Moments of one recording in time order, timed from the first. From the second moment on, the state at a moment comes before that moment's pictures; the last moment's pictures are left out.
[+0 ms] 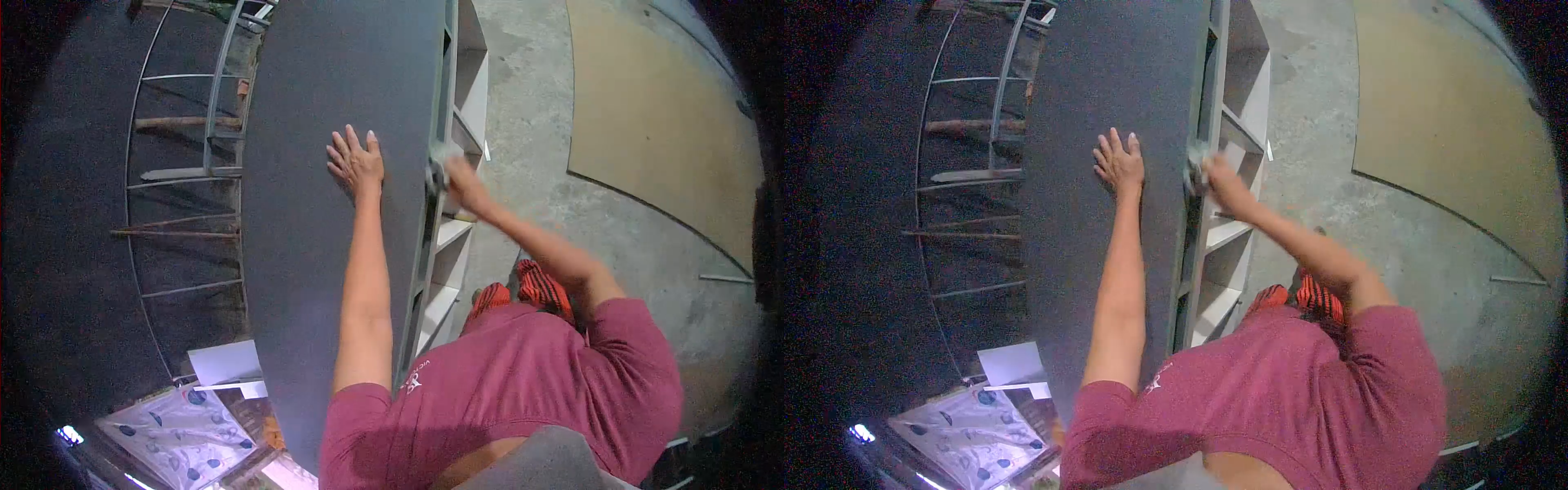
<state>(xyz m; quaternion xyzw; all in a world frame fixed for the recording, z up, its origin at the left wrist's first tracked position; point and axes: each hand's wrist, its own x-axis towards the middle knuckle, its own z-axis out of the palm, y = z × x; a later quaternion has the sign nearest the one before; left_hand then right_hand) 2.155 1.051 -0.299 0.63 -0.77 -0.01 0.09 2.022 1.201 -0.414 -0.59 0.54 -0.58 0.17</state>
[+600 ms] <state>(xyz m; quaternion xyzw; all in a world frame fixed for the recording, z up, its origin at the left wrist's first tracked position) 2.112 0.989 -0.303 0.64 -0.76 0.03 0.10 1.820 1.003 -0.449 -0.55 0.66 -0.48 0.17</state>
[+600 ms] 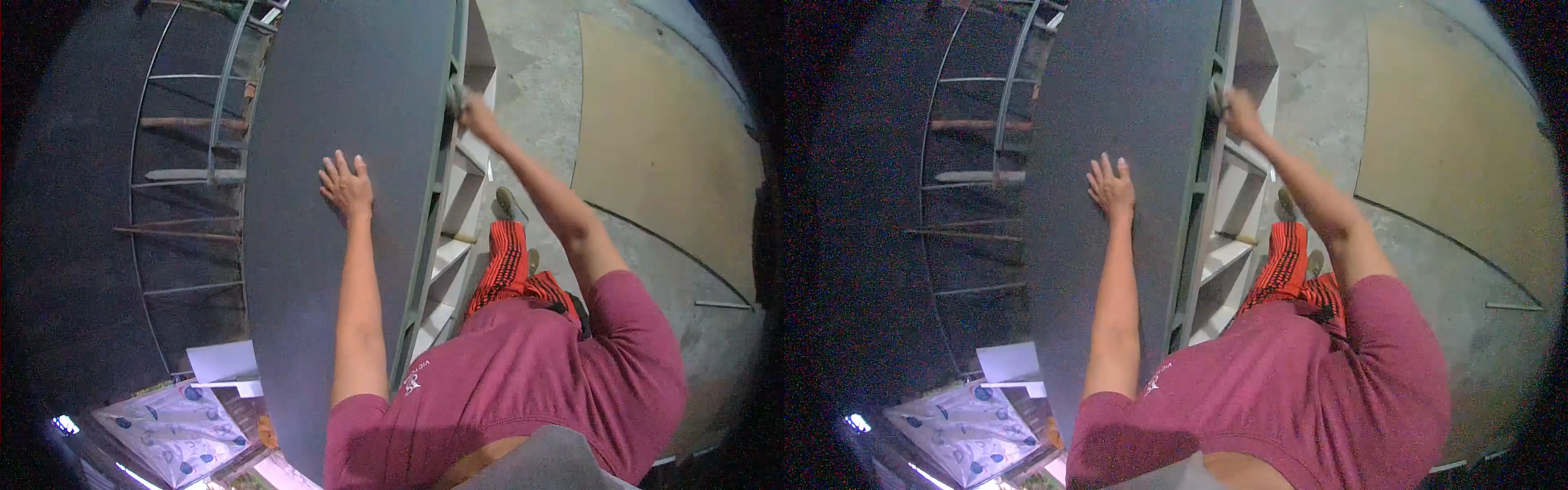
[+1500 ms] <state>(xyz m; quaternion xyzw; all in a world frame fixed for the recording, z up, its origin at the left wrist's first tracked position) 1.908 0.751 -0.291 0.69 -0.72 0.00 0.05 1.769 1.009 -0.380 -0.52 0.49 -0.51 0.47</state>
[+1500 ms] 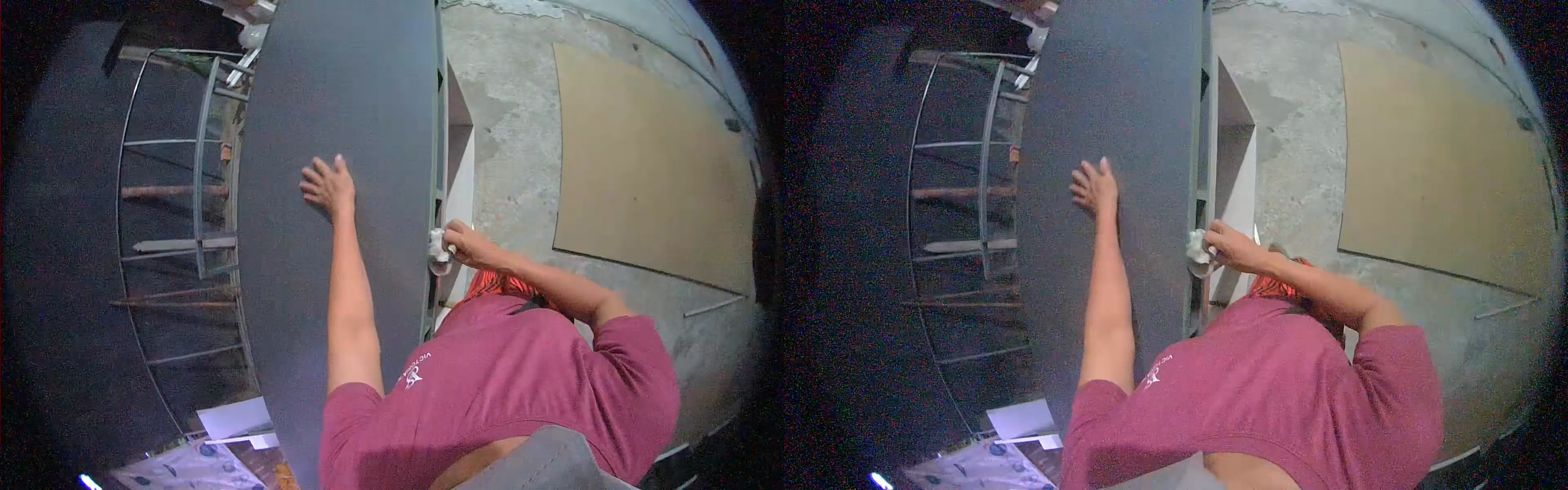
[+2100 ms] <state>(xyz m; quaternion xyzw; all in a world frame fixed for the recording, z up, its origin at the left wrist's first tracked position) 1.683 0.666 -0.298 0.50 -0.86 -0.04 0.11 1.614 0.817 -0.437 -0.55 0.65 -0.52 -0.02</state>
